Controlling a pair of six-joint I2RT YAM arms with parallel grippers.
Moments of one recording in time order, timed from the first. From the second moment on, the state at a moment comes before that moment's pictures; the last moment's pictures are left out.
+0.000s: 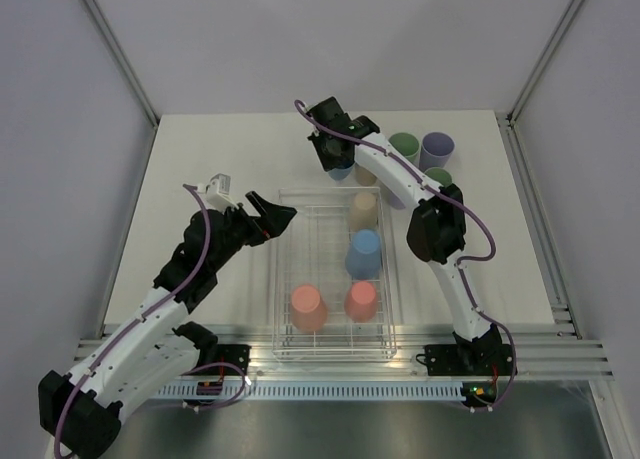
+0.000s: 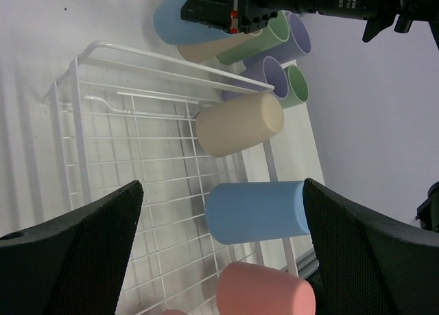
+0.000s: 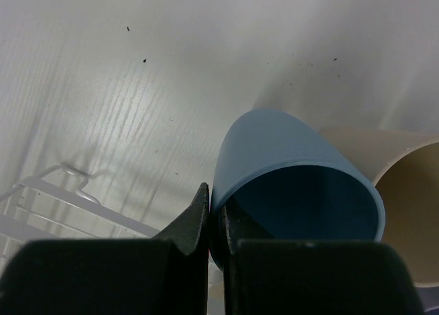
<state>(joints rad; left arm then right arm) -0.51 0.77 0.59 -0.04 0.03 -0.82 0.62 2.35 2.33 -0.90 0.13 0.11</state>
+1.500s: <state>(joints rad) -0.84 1.06 0.92 -0.40 0.02 -0.49 0.70 1.33 1.48 -0.40 0.34 0.22</state>
